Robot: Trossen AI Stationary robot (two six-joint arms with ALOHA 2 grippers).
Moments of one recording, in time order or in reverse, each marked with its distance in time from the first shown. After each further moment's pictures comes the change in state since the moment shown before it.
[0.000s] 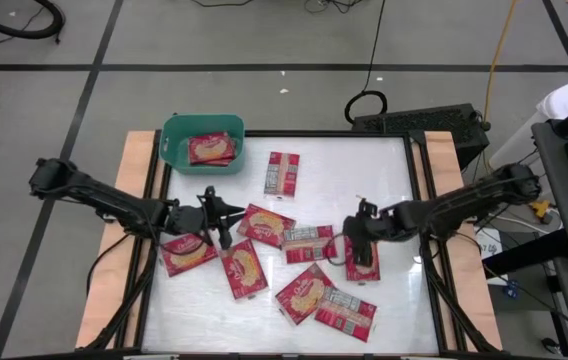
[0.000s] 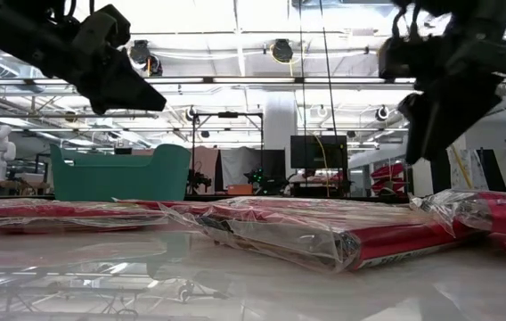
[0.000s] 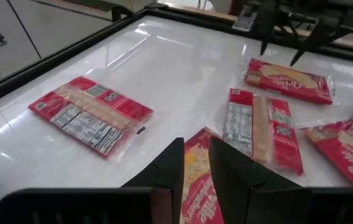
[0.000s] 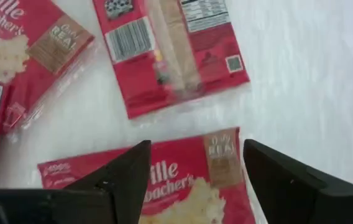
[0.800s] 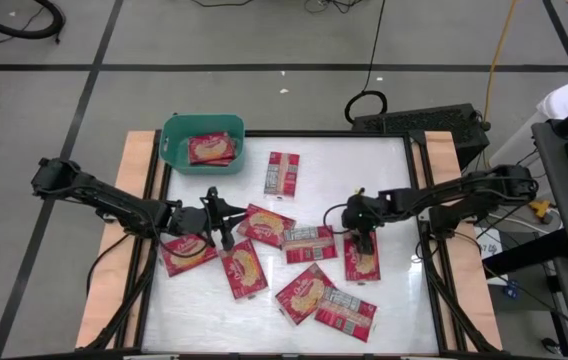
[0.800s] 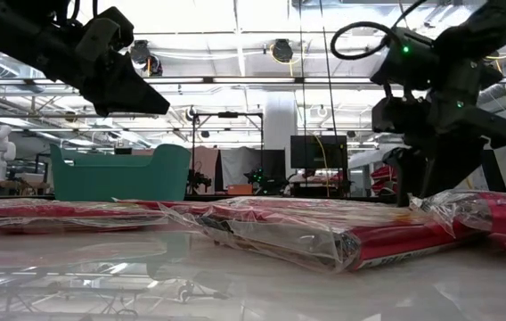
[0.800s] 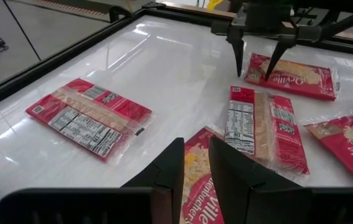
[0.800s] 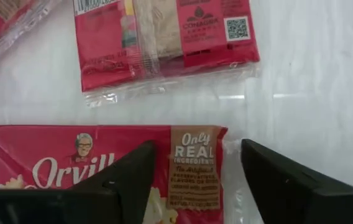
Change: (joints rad) left arm 0.001 0.038 0.000 0.030 0.000 0.024; right arm -0.260 0.056 -0.237 0.343 -0.284 -0.353
